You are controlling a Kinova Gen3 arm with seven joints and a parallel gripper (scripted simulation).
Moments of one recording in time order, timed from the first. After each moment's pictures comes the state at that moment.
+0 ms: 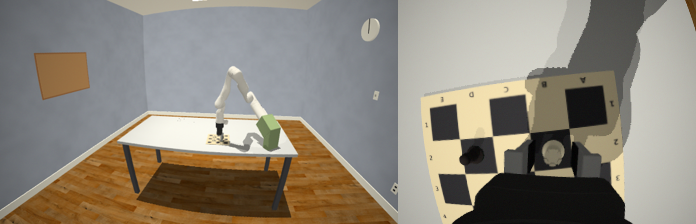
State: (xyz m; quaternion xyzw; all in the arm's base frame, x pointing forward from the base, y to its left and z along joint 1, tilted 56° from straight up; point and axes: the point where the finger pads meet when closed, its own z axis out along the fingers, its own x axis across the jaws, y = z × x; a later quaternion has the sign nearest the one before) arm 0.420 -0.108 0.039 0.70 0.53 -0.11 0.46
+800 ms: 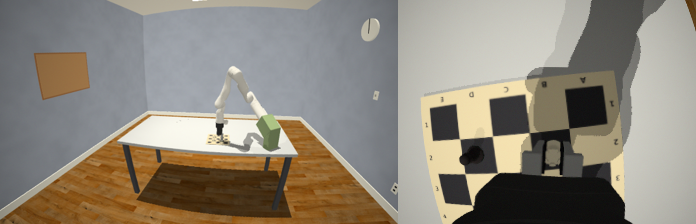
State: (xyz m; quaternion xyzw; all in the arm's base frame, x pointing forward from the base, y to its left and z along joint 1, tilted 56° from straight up) arm 0.420 -0.108 0.039 0.70 0.53 -0.11 0.46
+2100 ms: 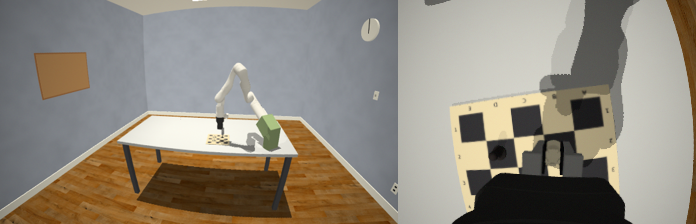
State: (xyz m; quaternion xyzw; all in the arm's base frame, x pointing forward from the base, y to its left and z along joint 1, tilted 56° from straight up) arm 0.395 -0.073 0.073 0.71 0.52 -0.12 0.46
